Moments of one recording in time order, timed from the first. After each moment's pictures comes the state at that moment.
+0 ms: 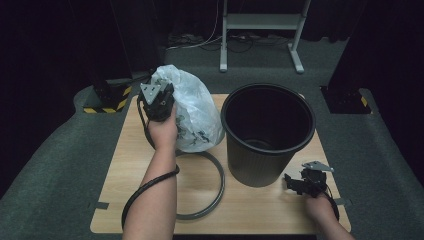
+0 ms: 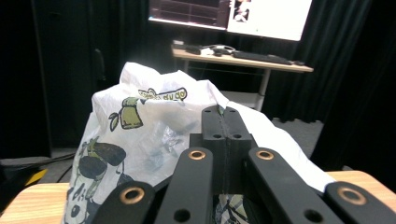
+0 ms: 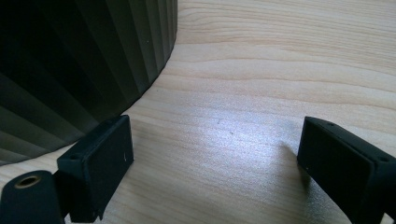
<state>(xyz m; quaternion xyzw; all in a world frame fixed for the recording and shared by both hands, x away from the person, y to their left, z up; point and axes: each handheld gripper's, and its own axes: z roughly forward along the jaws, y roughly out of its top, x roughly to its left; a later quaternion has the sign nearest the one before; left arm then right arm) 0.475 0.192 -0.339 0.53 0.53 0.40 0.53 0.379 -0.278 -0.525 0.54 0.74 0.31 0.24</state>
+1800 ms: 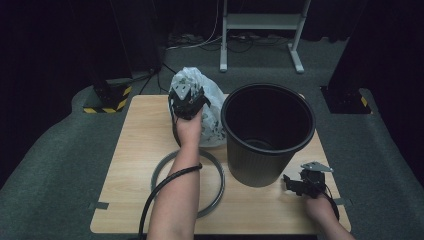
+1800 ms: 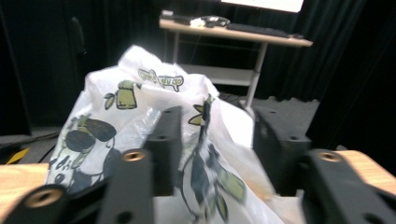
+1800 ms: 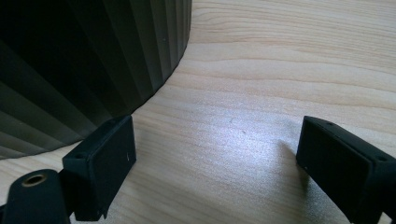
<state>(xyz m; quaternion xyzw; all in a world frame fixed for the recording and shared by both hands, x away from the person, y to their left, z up) 0.510 0.130 -0.369 0.56 0.52 0.36 0.53 0.377 -0.276 -0.525 0.54 0.74 0.32 0.23</state>
